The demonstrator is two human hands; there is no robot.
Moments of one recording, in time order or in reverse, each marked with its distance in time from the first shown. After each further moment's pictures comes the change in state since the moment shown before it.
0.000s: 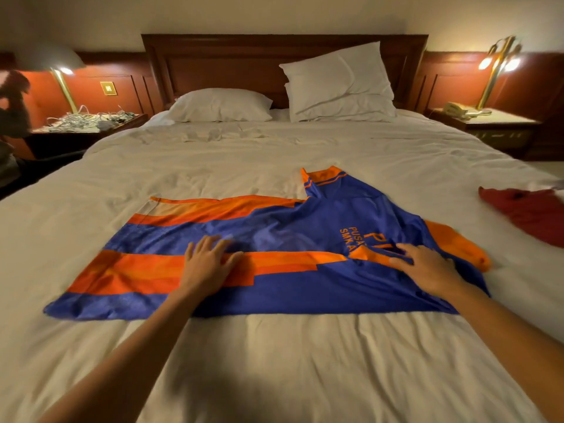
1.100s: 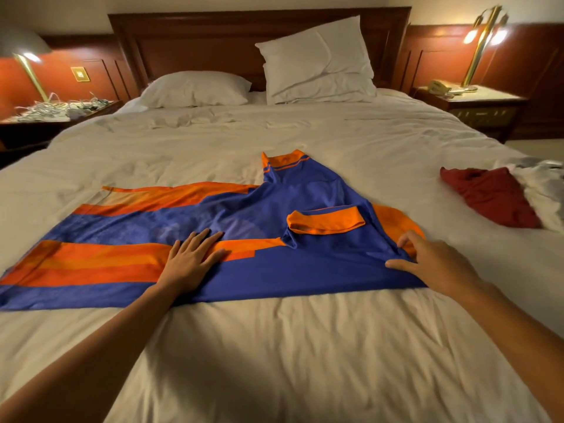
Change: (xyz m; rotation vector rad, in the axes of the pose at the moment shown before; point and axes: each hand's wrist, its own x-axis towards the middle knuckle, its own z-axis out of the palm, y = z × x) left_hand -0.005 0.070 0.053 -0.009 -0.244 0.035; right_hand -0.022 0.132 -0.027 0.159 0.123 -0.145
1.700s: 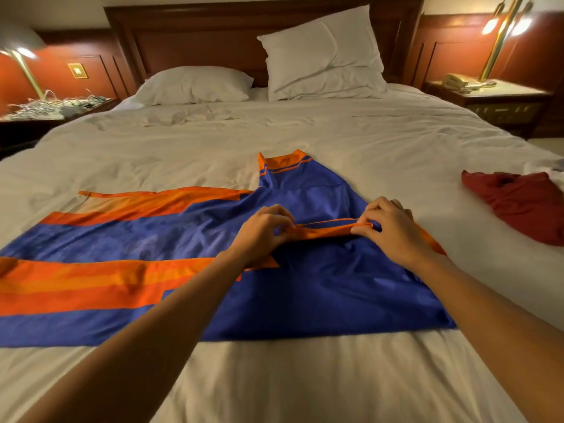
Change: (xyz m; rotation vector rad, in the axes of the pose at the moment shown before) left_hand 0.112 0.148 0.014 -0.288 0.172 0.434; right_hand 0.124 -0.037 0.039 0.117 0.164 -0.326
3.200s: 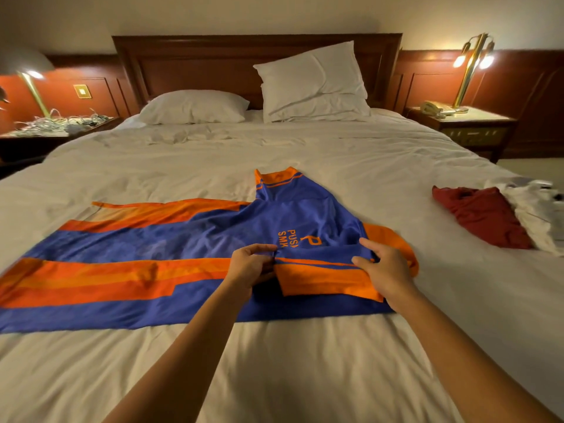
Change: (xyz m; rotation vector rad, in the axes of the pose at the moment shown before) left_hand -0.071 0.068 -0.011 -1.029 0.196 -0.858; right_hand -0.082 -0.055 -0.019 0.465 0.090 0.509
